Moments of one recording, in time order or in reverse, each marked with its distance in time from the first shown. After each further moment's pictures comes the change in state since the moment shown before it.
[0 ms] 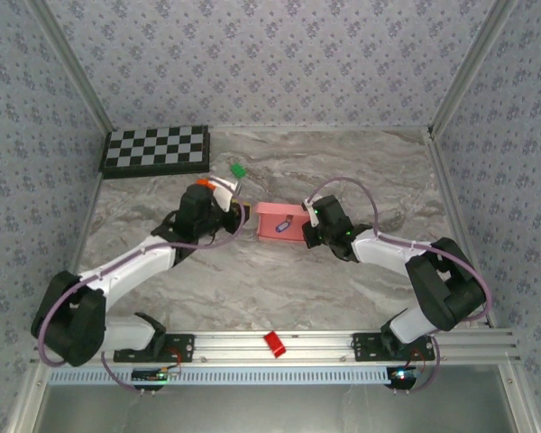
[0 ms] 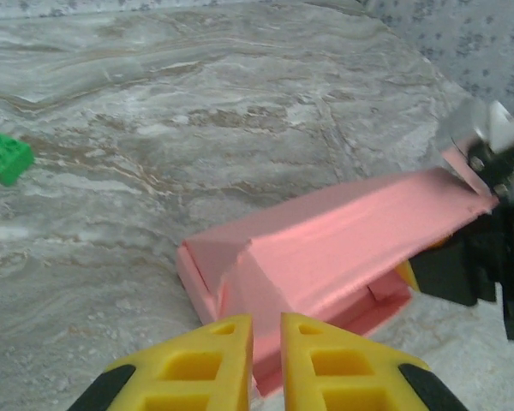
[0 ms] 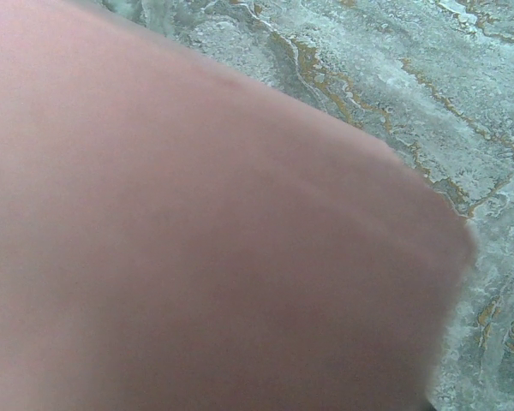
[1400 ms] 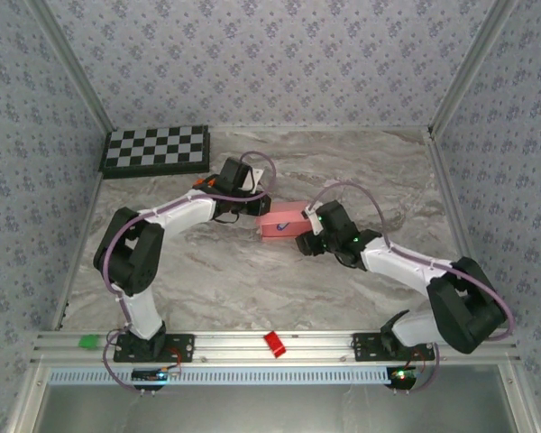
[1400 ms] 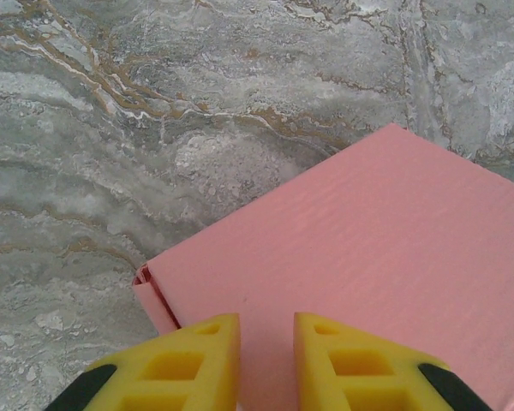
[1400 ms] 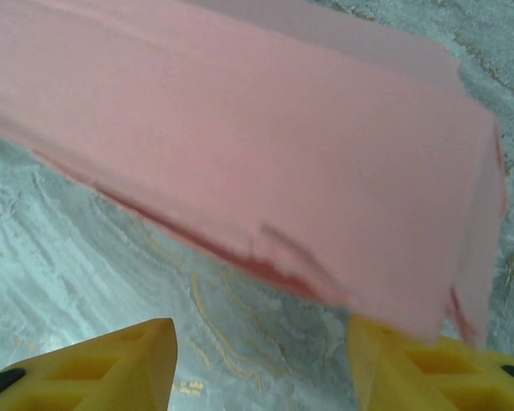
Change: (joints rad) left arm -0.003 0.498 0.447 -0.338 0.075 -0.097; right arm 0.037 -0.169 -0.042 -0.151 -0.062 -0.020
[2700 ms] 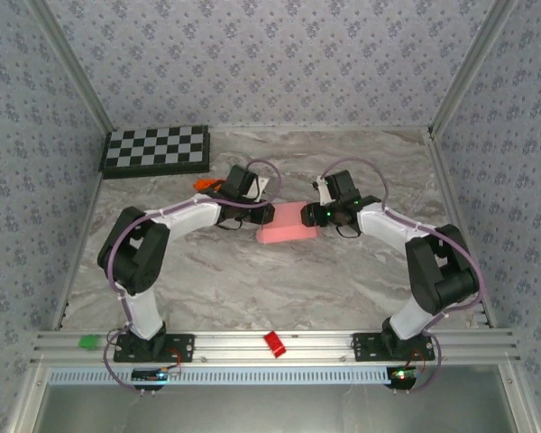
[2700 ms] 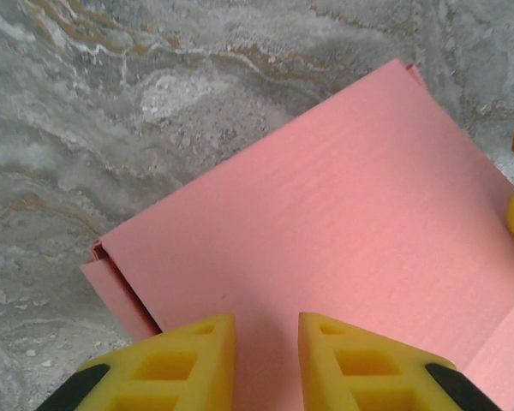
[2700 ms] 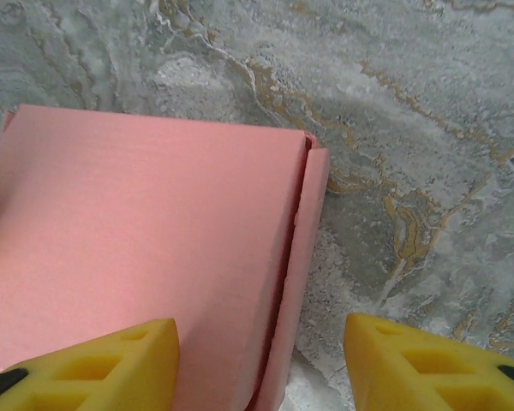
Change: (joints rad) left arm -0.039 0.023 -0.035 -0.002 0.000 0.000; right arm -0.207 0.274 0.288 -0.125 -0.171 0.117
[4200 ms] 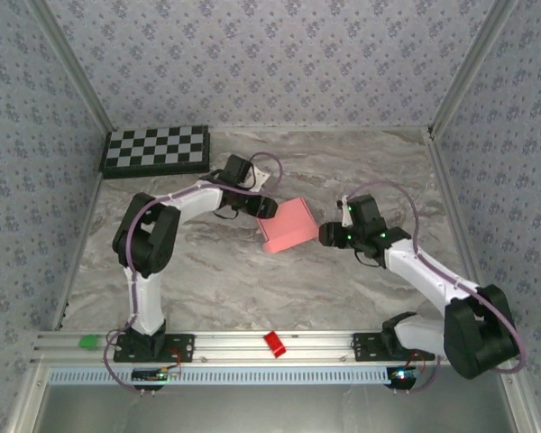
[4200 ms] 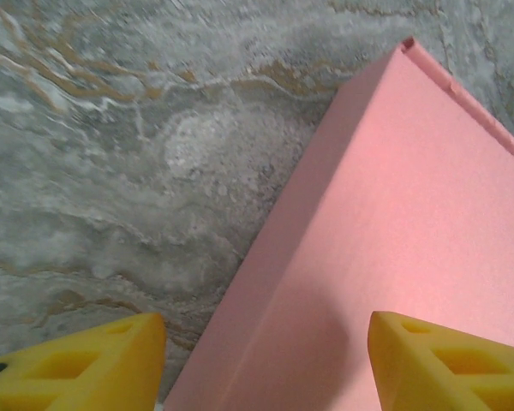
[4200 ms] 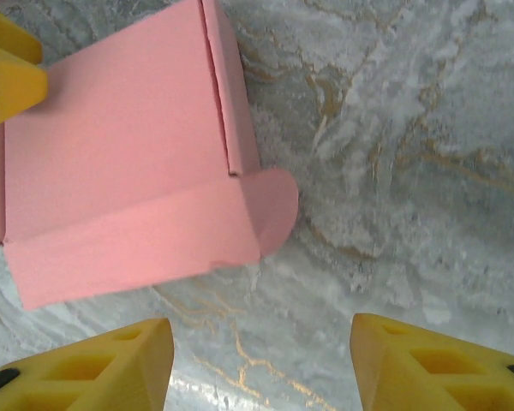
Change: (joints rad) left arm 0.097 0.172 0.167 -0.085 0.170 0.246; right arm -0.011 -0.444 -0.324 -0.042 0.049 0.156
